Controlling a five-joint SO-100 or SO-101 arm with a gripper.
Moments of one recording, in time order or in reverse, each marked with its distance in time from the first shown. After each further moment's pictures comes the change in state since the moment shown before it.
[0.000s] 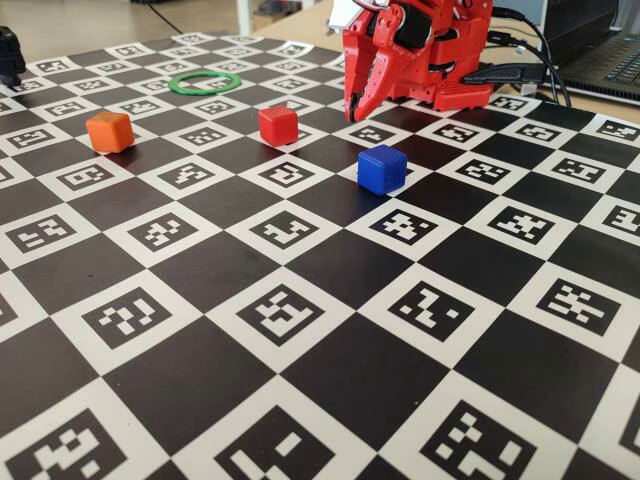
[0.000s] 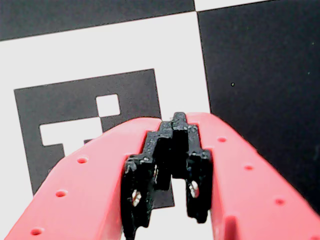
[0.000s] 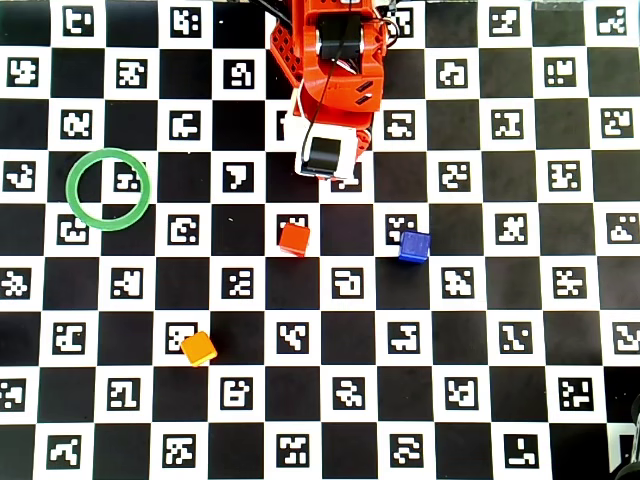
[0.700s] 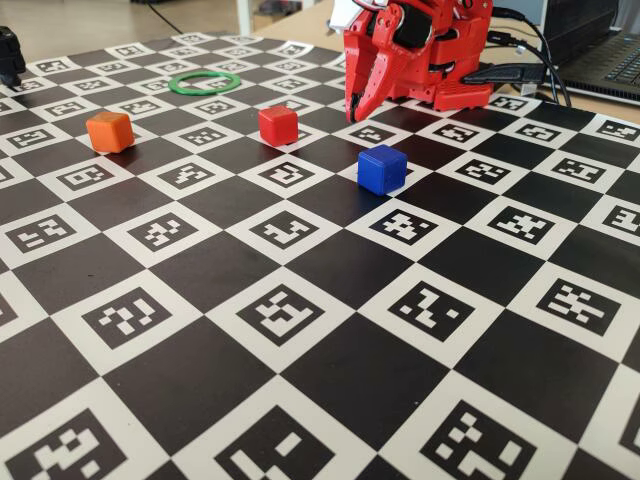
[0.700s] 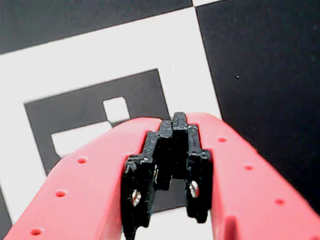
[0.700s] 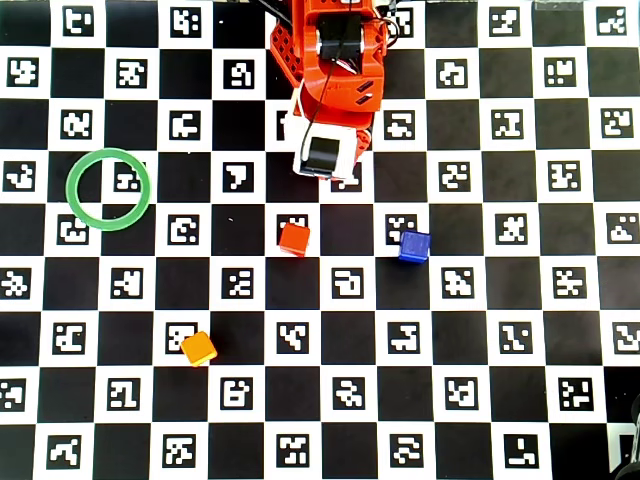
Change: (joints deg) arm -1.3 -1.3 -1.3 -1.8 11.2
